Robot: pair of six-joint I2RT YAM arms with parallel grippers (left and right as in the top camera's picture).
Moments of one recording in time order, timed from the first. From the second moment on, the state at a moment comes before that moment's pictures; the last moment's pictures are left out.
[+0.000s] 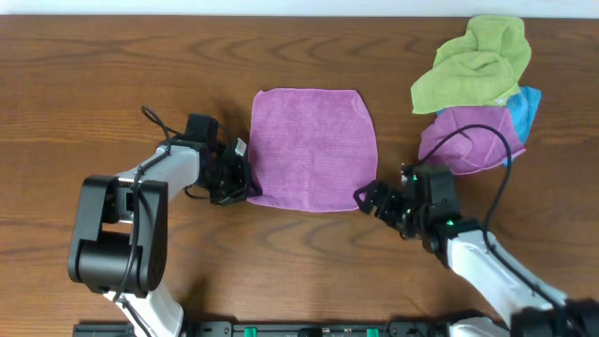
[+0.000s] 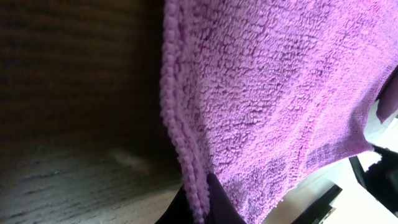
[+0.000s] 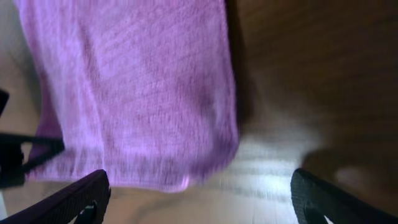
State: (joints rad) left arm -0.13 1.87 0.95 -0.55 0.67 -0.35; right arm 0.21 1.35 0.45 -0.09 -0.38 0.75
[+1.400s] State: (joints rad) left arm -0.13 1.53 0.95 -0.71 0.58 -0.35; right arm 0.24 1.16 0.44 -0.06 -0.41 0.65
